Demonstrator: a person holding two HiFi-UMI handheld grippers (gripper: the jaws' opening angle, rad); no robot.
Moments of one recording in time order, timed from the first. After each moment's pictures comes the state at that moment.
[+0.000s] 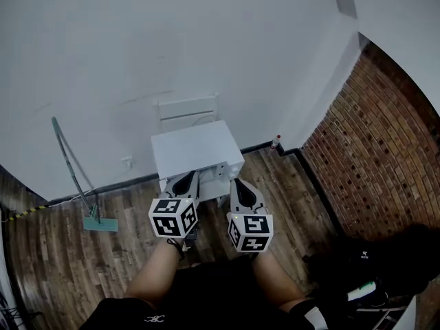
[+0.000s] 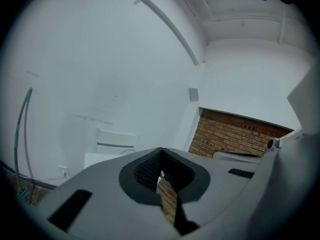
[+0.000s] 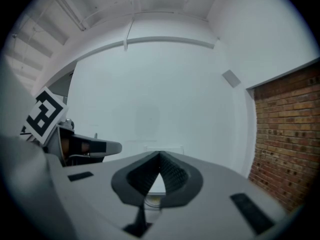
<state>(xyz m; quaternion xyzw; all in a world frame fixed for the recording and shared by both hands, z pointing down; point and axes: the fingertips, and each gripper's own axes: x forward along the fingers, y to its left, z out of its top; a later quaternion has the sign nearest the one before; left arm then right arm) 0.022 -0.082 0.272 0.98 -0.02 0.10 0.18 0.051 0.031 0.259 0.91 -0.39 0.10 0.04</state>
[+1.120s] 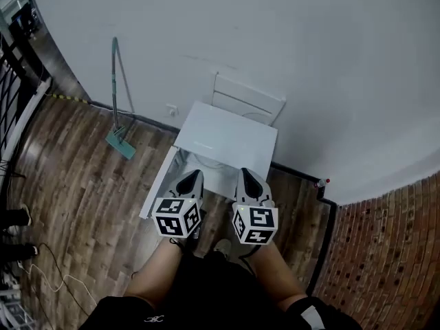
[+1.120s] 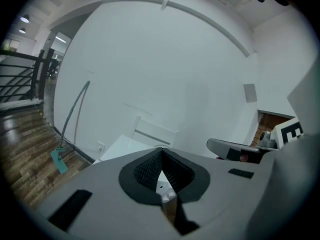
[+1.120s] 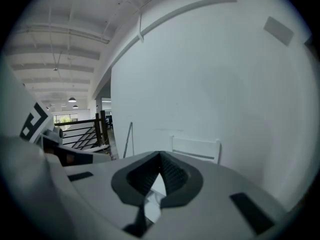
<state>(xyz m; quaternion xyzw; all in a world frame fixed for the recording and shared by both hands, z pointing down) 0.090 -0.069 0.360 0.90 -0.34 0.10 0.26 0.200 -0.020 0.332 0.74 -0.65 0.13 0.07</state>
